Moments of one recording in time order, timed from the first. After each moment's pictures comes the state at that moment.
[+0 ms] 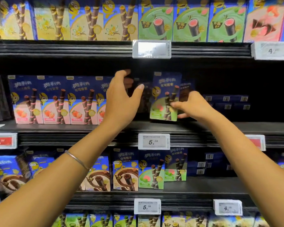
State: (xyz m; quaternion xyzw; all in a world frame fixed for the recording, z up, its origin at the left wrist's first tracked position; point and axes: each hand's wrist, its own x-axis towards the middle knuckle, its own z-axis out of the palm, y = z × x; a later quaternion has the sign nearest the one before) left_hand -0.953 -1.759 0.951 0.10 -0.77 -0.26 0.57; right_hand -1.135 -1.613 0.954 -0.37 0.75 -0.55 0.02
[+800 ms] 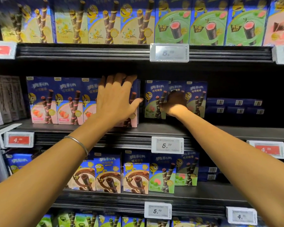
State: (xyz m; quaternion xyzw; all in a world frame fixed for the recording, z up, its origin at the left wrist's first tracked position) left_hand -0.933 -1.815 0.962 0.24 -0.83 0.17 0.47; right_hand -1.159 -1.736 0.953 -0.35 0.87 -0.33 -0.10
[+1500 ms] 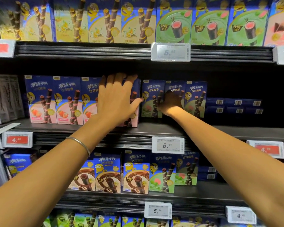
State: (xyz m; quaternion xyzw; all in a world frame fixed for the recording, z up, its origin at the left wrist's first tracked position) left_hand -0.934 -1.810 0.961 0.25 -0.83 0.17 0.48; right_hand -1.159 -1.755 0.946 -0.34 0.85 -0.35 -0.20
